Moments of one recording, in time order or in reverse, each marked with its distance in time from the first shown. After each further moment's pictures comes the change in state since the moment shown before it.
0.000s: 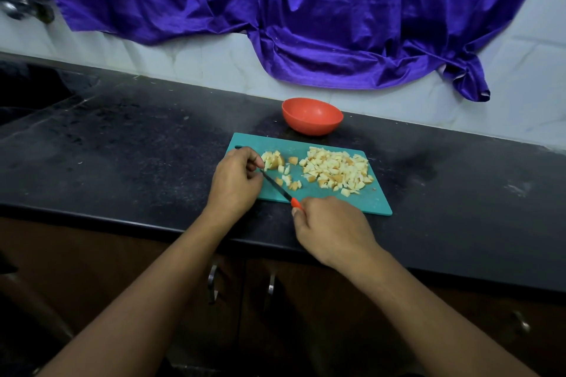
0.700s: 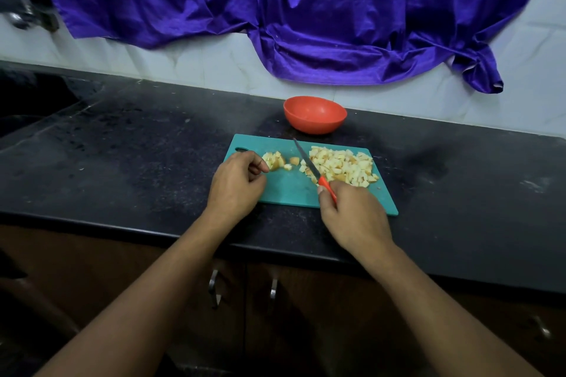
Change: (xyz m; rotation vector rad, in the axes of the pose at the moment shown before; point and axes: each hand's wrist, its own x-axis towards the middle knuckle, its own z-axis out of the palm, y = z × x) left_hand 0.003 0.001 0.002 0.058 -0.041 0.006; right_hand 0.023 0.043 0.016 0.140 0.246 0.151
